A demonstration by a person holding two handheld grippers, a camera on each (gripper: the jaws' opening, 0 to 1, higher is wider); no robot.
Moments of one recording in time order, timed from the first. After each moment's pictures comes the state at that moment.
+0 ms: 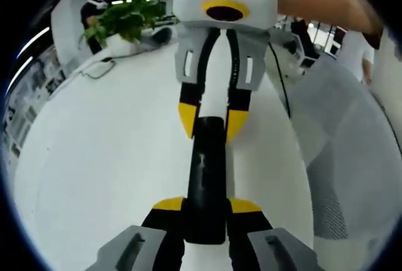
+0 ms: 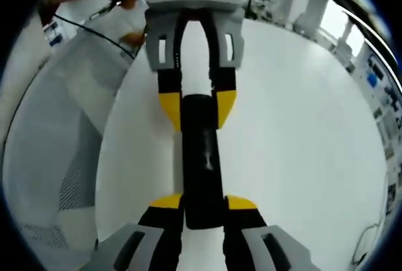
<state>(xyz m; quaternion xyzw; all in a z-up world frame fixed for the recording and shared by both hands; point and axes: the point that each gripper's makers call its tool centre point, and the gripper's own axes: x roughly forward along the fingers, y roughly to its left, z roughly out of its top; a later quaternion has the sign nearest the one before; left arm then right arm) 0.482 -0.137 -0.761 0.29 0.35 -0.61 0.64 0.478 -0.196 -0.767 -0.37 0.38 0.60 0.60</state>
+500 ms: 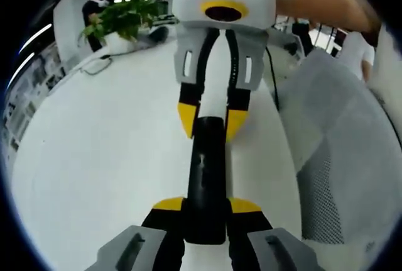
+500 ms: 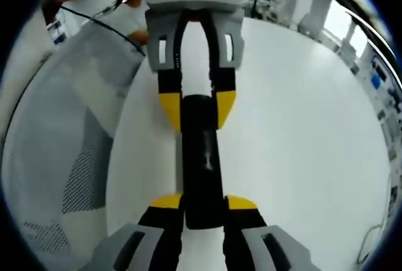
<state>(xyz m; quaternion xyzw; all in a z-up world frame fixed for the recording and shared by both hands) 0.459 -0.133 -0.769 0.28 0.35 -0.61 0.65 0.456 -0.194 -0.773 -0.36 0.38 0.60 0.60</state>
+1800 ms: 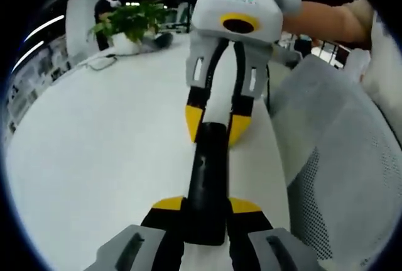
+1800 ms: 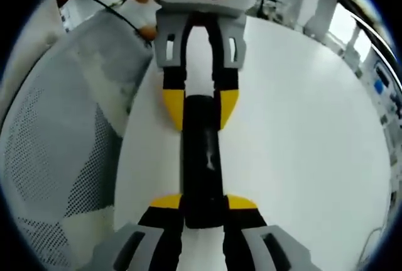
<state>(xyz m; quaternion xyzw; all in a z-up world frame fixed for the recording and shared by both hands) 0.434 -0.127 -0.778 0.22 0.34 -0.62 0.67 0.434 -0.188 -0.786 -0.37 0.38 0.61 0.59</state>
